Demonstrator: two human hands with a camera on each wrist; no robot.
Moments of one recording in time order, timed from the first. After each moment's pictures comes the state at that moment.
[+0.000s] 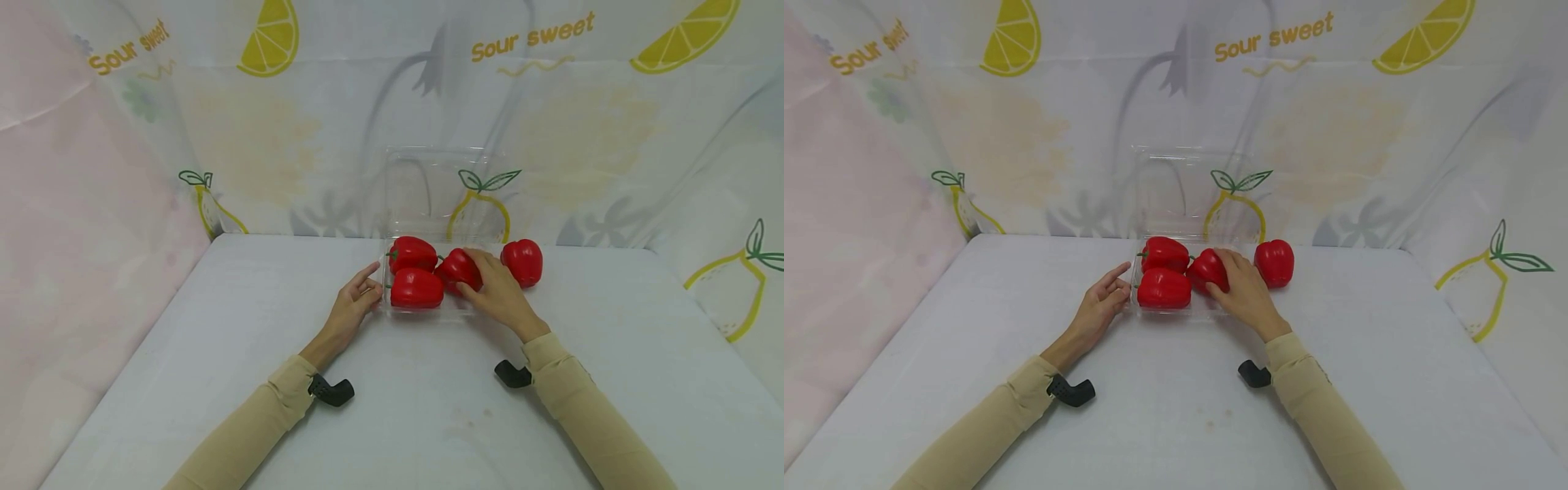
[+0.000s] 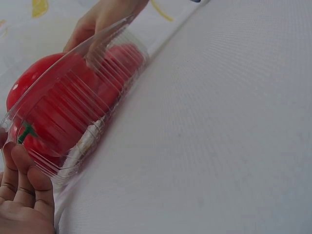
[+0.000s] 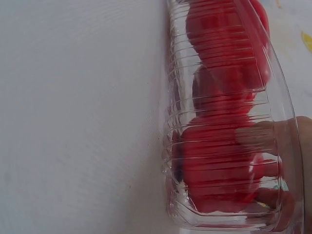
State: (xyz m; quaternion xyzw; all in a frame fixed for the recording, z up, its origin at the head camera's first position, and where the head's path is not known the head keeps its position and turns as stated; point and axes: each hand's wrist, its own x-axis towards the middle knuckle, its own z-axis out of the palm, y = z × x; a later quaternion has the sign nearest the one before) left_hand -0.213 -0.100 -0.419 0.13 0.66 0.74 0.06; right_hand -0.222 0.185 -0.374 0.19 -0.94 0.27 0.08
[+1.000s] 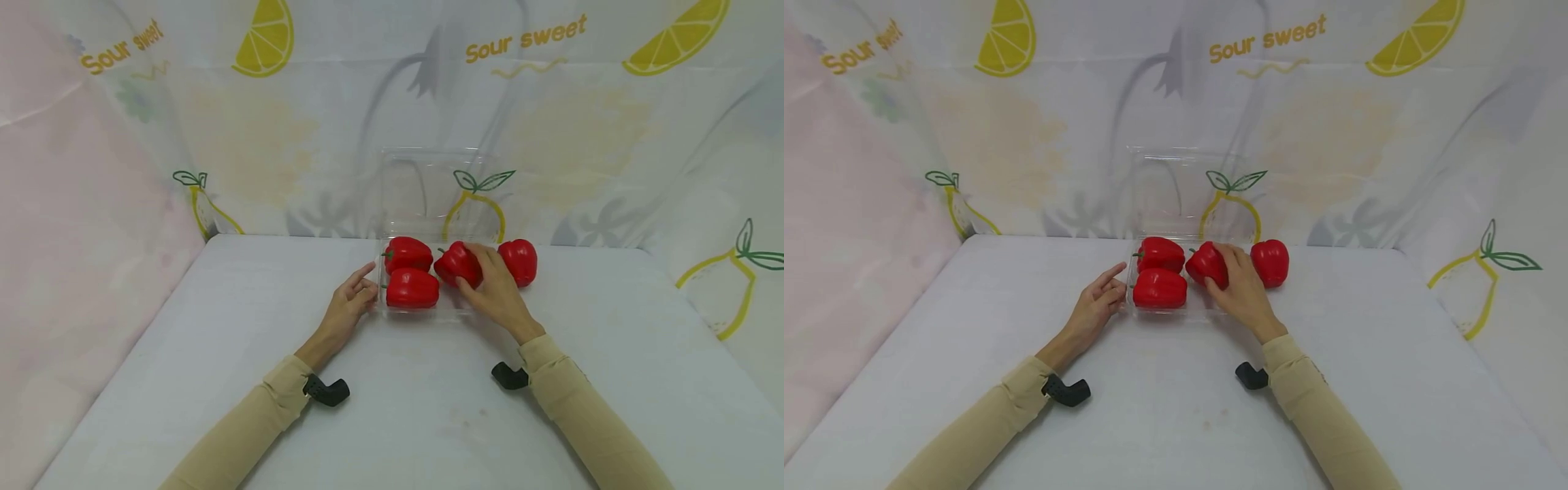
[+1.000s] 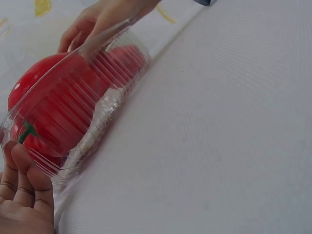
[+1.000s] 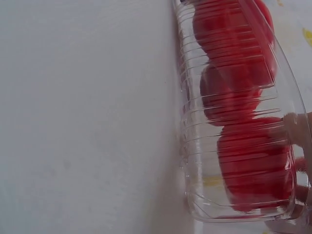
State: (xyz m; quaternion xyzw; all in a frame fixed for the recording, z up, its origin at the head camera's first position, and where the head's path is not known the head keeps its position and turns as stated) left_hand -0.214 -0.100 -0.419 0.12 0.65 0.75 0.07; right_hand -0.221 0.186 -0.380 0.20 -0.91 0.31 0.18
